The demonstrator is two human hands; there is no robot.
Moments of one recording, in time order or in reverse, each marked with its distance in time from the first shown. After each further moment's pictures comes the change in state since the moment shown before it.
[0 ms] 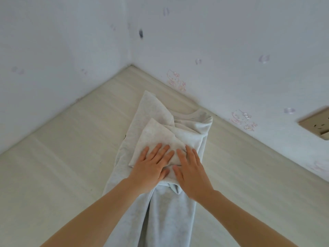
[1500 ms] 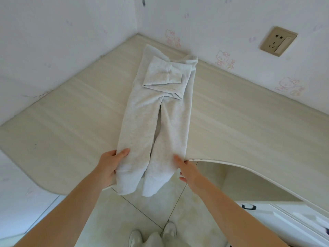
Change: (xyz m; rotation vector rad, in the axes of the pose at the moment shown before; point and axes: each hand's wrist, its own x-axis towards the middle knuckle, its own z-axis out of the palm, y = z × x) left_hand -0.333 0.089 -0.003 -1.547 0.142 -1.125; right_hand -0.306 -0.070 0.099 1.278 -0.254 0.736
